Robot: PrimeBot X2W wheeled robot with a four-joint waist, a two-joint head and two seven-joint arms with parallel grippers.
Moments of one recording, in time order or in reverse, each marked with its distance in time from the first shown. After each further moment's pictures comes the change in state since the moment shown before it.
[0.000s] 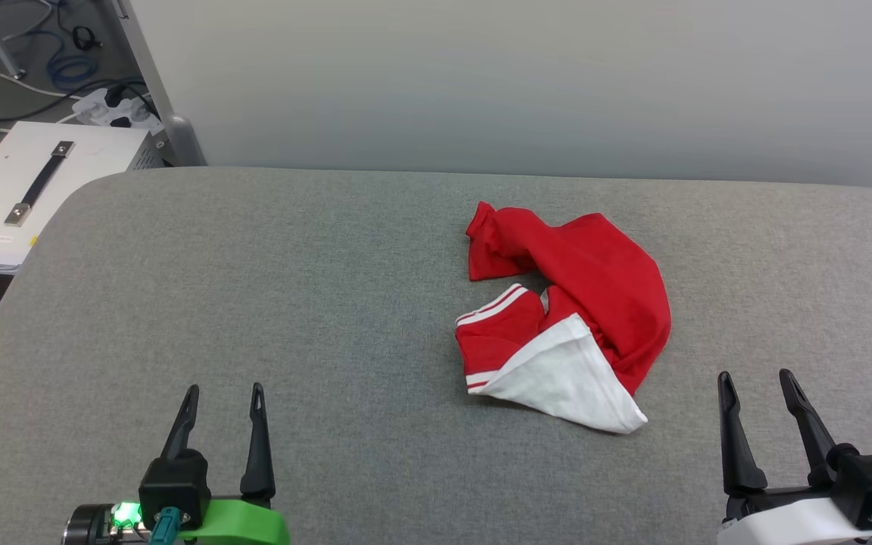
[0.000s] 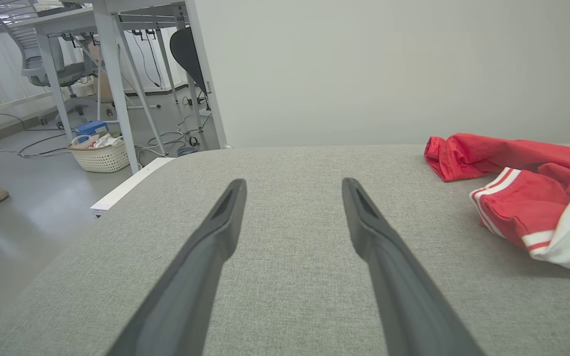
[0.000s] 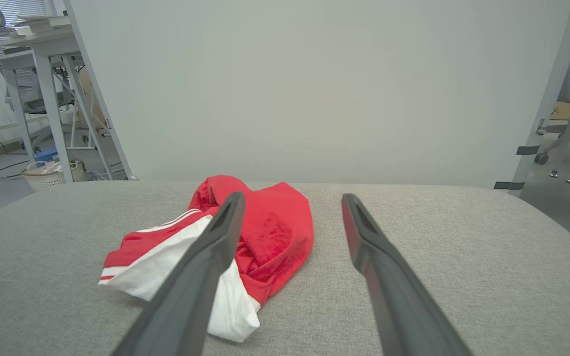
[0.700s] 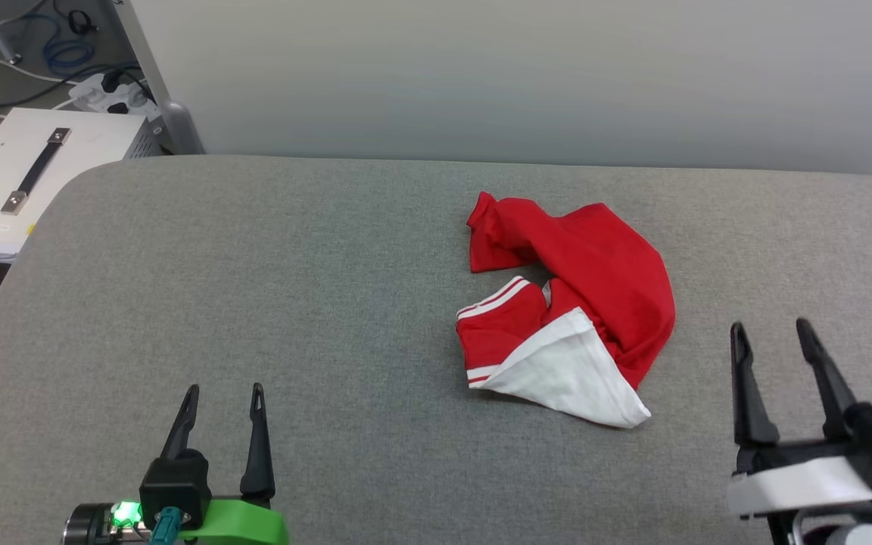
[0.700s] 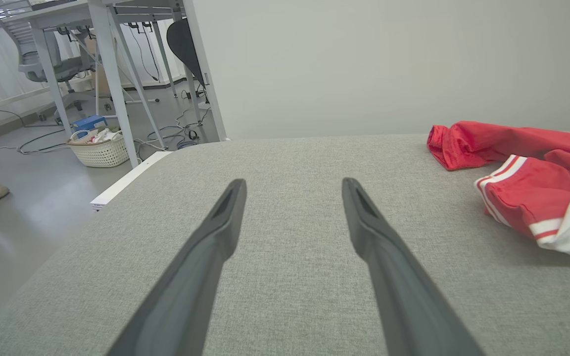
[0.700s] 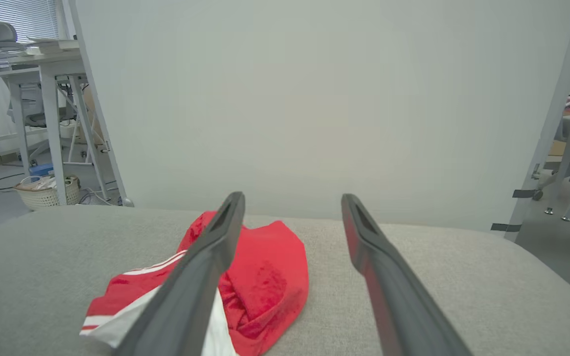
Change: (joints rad) left arm 0.001 -0.012 0.019 0.004 0.023 -0.017 0.000; right arm -0.063 -0.003 -0.009 -0.039 -0.029 0.000 0.000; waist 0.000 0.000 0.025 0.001
